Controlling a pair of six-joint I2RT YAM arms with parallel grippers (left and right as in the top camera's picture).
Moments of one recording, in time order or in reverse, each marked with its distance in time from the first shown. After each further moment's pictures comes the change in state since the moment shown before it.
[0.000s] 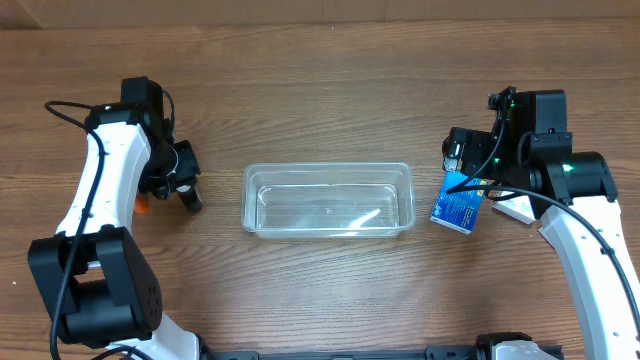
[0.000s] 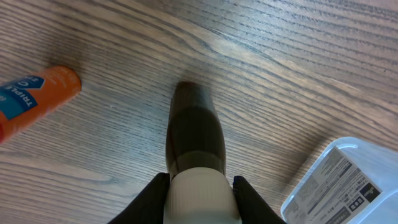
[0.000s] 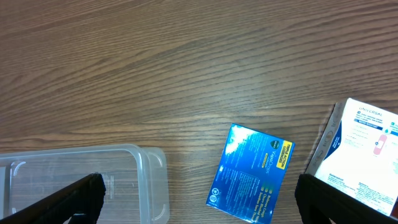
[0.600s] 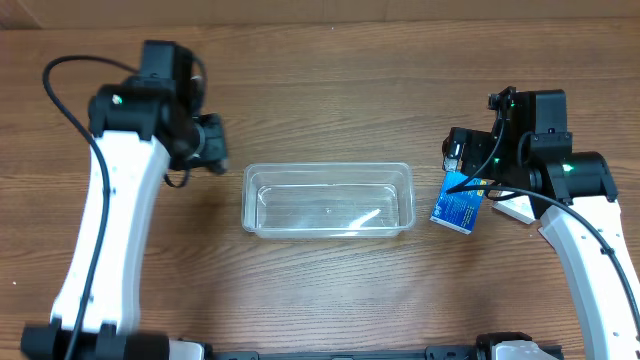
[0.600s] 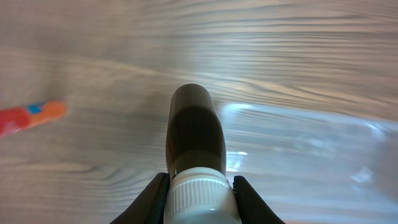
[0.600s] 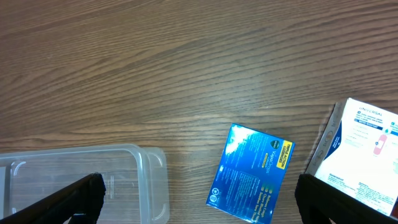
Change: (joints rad) left arm -0.263 -0.217 0.271 -0.212 0.003 -0.027; right arm 0.000 0.000 0.000 0.000 0.000 0.000
